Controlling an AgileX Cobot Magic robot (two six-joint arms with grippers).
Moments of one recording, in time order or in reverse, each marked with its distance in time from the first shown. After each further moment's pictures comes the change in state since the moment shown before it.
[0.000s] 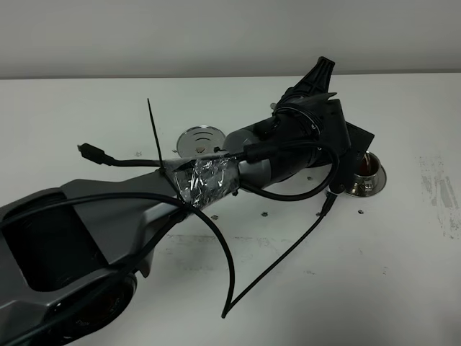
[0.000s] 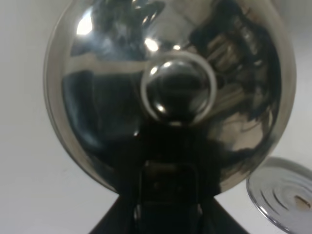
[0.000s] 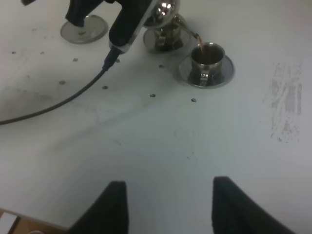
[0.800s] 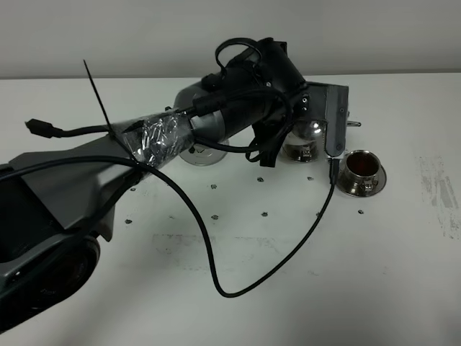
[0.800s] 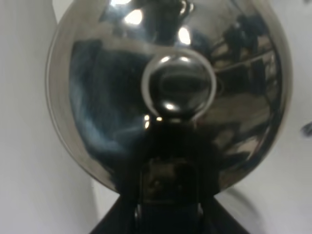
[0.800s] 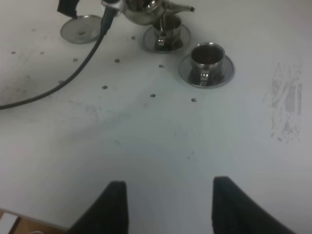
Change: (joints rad) left arm 0.124 -0.074 0.000 -0.406 -0.012 -0.030; right arm 0.000 0.000 0.000 0.000 -0.001 0.012
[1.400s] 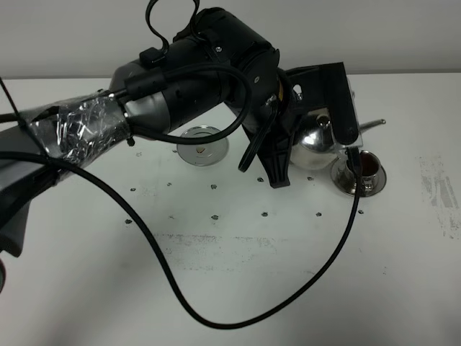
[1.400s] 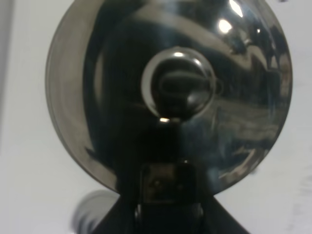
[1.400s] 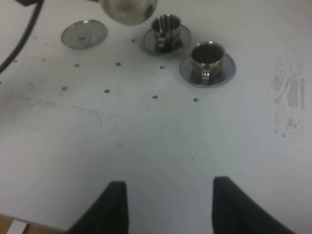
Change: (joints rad) left arm -0.003 -0.235 0.234 -0.334 0.015 -0.054; right arm 0.000 0.000 0.000 0.000 -0.004 0.038
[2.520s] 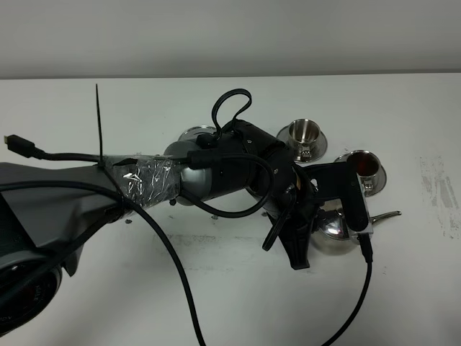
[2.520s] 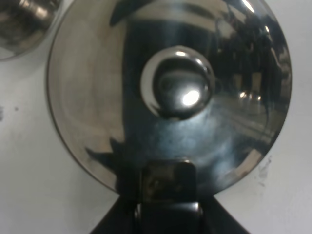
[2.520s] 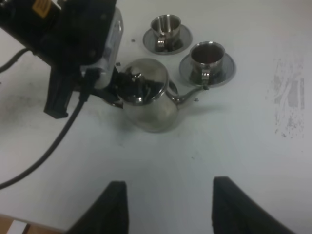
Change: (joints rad) left arm -0.052 0.120 0.240 -0.250 -0.267 0.102; right arm 0.000 0.000 0.000 0.000 0.000 0.000
